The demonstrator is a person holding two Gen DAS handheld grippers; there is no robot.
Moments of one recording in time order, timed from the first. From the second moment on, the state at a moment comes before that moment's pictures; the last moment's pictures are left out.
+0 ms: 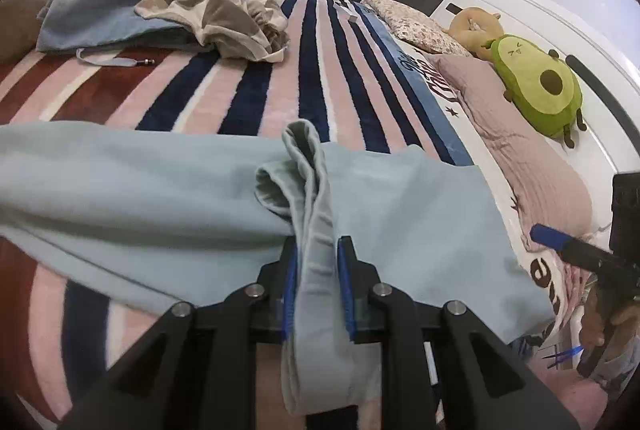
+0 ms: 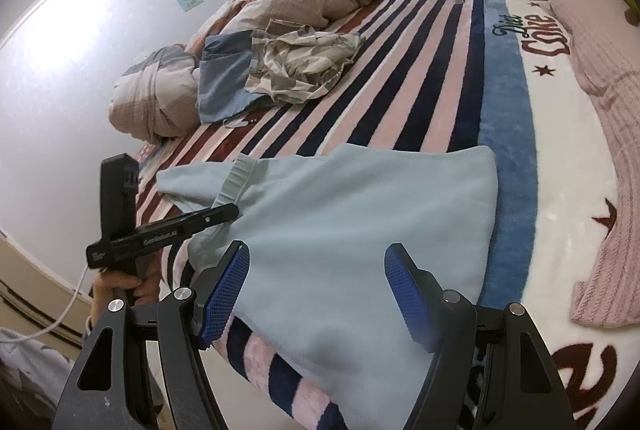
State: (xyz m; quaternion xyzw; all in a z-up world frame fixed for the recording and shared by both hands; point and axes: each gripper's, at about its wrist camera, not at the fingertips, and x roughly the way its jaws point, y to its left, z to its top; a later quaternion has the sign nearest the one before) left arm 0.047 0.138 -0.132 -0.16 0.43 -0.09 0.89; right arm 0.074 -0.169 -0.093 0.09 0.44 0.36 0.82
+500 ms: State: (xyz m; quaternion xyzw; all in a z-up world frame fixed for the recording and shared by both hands) left arm 0.082 0.134 -0.121 -0.09 0.42 -0.07 0.90; right arm 0.075 -0.170 -0.095 0.09 0.44 0.36 0.82
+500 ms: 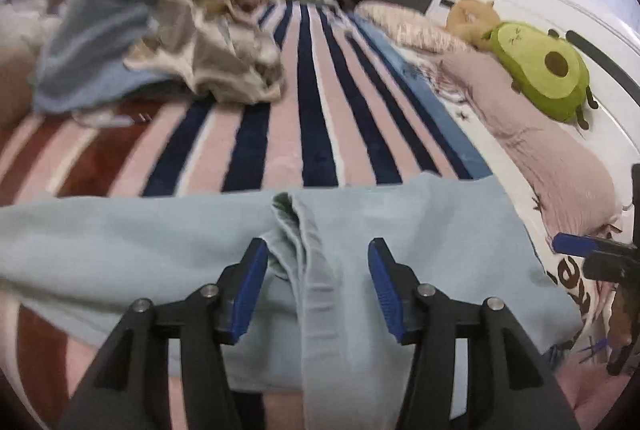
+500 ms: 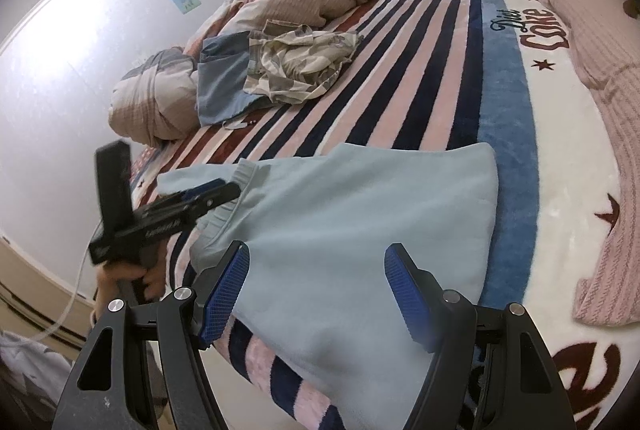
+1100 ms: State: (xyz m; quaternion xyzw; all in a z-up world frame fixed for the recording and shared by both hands) left arm 0.101 0.136 -0.131 -0.09 0.40 -0.07 0.91; right arm 0.082 -0.174 -0.099 0.11 0.45 0.35 0.81
